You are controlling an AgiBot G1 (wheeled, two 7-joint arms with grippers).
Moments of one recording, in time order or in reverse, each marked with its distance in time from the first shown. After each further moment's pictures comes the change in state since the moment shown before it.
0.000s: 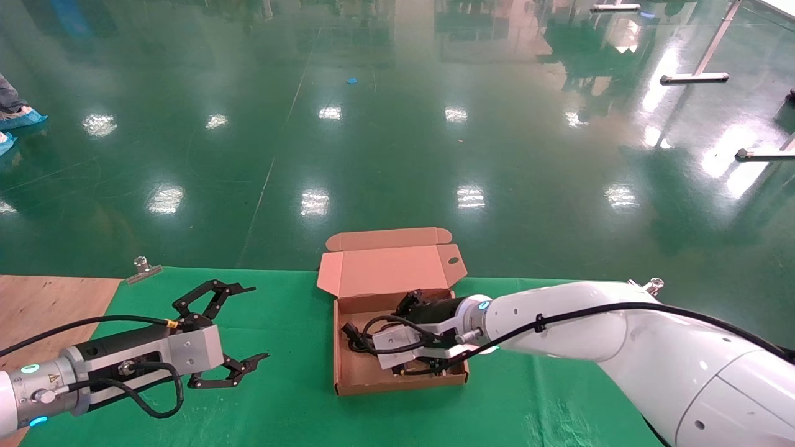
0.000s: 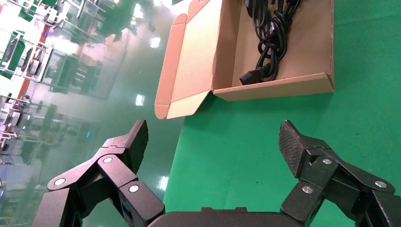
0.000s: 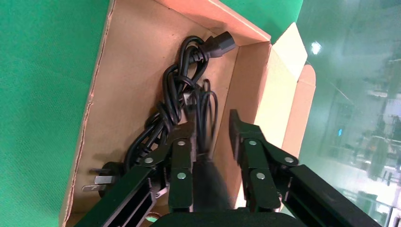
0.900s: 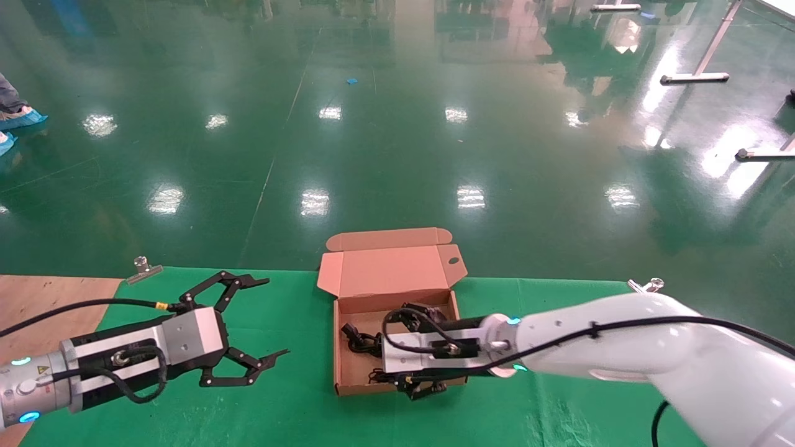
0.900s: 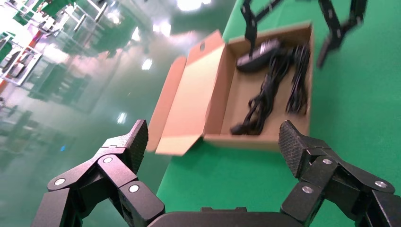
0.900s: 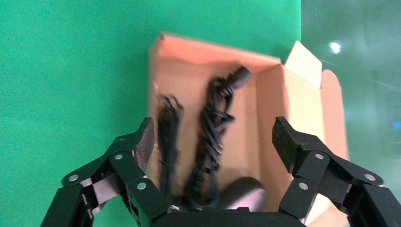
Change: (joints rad) left arm 0.011 -0.011 -0.092 -0.055 -0.034 0.138 -0.169; right arm -0.090 0.139 0.198 0.125 0.137 -0.166 0.094
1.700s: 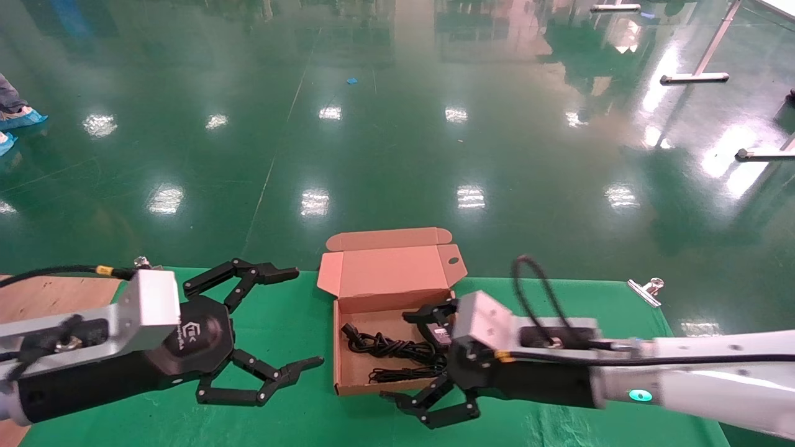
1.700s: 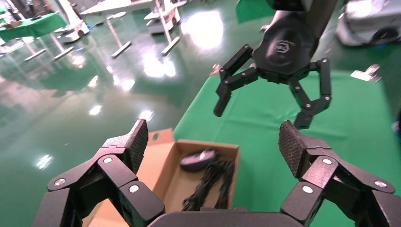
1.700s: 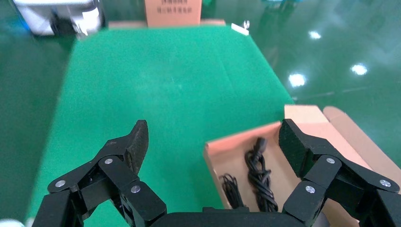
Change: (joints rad) left arm 0.026 -0.023 -0.203 -0.116 -0.076 0.306 -0.368; right arm -0.206 0.305 0.421 0.268 0.318 -0.347 0.212
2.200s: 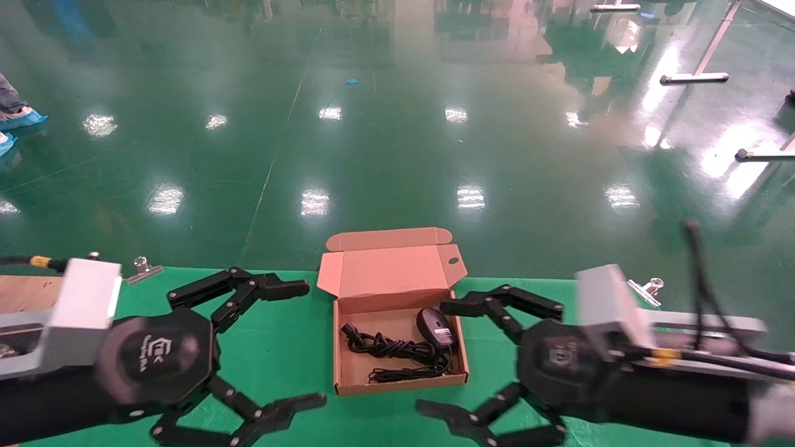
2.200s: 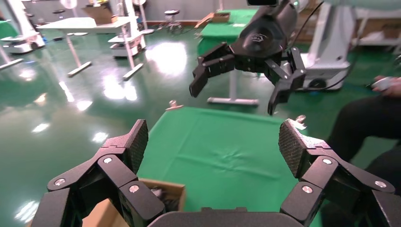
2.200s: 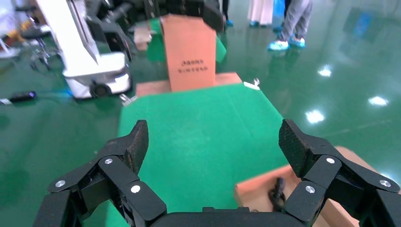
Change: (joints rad) left arm 0.016 -0.014 -0.127 -0.072 -0.047 0.191 -0.230; right arm -0.129 0.190 0.263 0.167 0.199 -0.217 0.132
